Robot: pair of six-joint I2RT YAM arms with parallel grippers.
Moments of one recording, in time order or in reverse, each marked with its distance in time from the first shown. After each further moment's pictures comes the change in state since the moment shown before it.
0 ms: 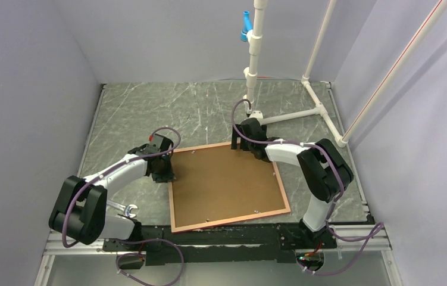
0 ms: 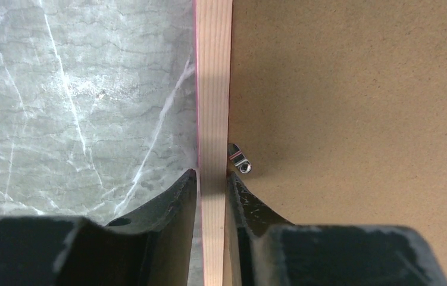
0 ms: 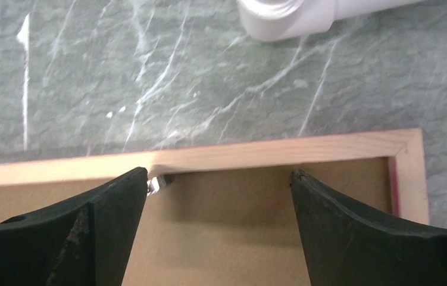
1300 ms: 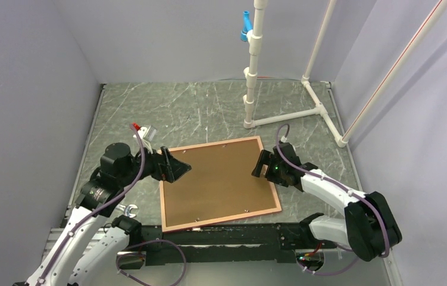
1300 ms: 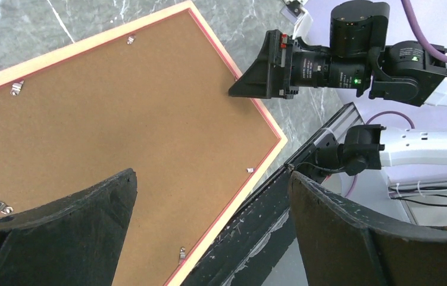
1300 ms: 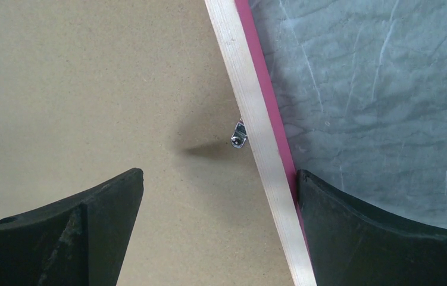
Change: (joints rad) left arm -0.025 -0.759 0.052 0.066 0.480 0.105; right arm -0.147 -0.606 -0.447 -0.362 -0.341 0.286
